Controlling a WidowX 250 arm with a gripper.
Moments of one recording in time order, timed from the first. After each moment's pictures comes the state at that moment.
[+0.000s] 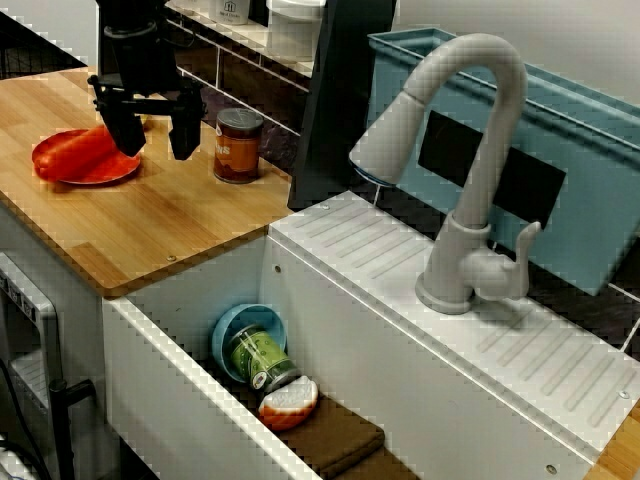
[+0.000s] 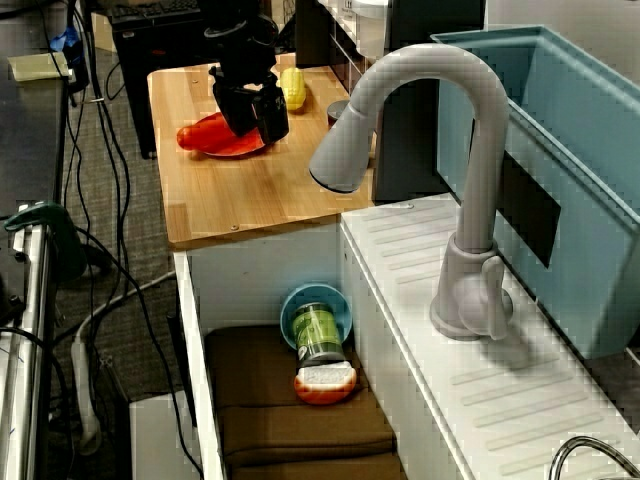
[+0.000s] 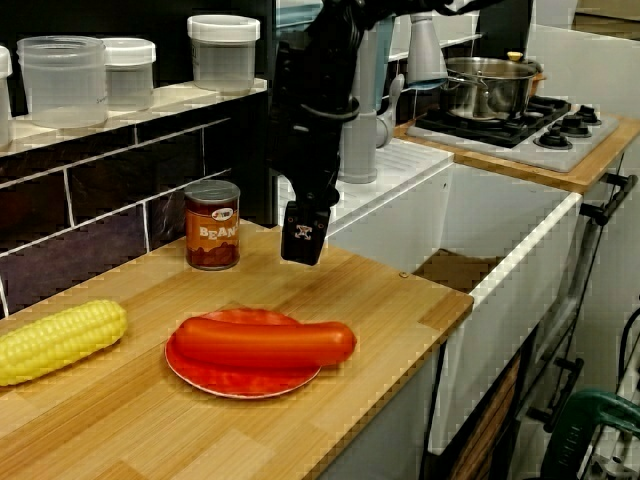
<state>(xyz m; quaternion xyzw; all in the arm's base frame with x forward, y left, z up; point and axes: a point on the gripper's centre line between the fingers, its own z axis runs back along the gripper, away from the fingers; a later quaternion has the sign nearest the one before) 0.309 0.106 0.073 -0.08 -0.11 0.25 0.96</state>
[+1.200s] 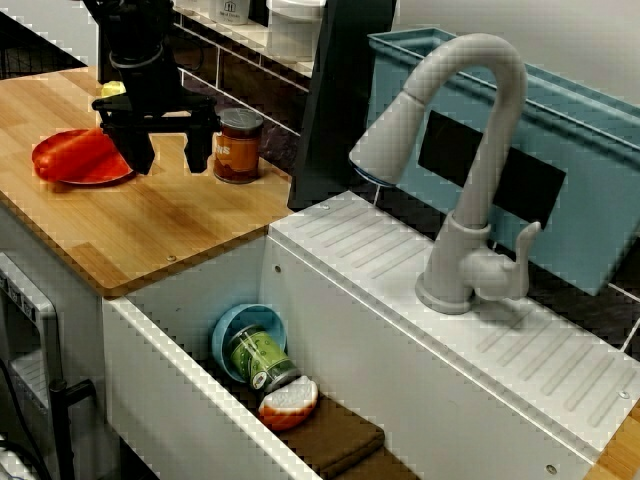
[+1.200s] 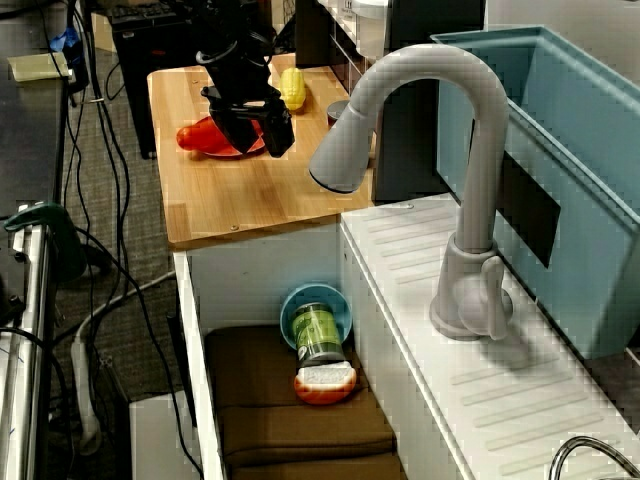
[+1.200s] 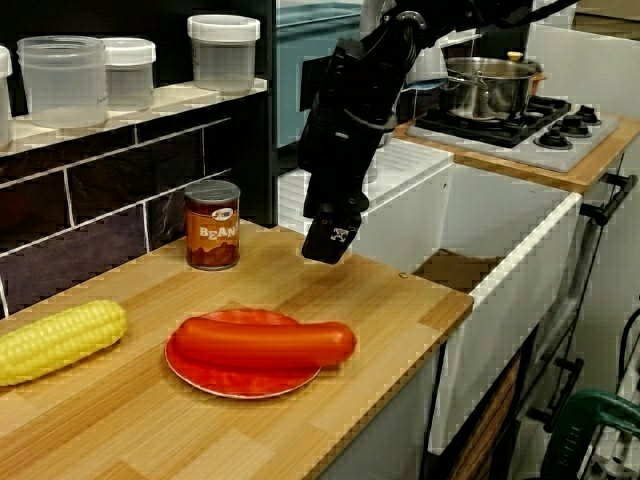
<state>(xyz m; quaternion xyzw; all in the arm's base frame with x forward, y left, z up) 0.309 0.084 0.069 -0.06 -0.18 0.32 0.93</state>
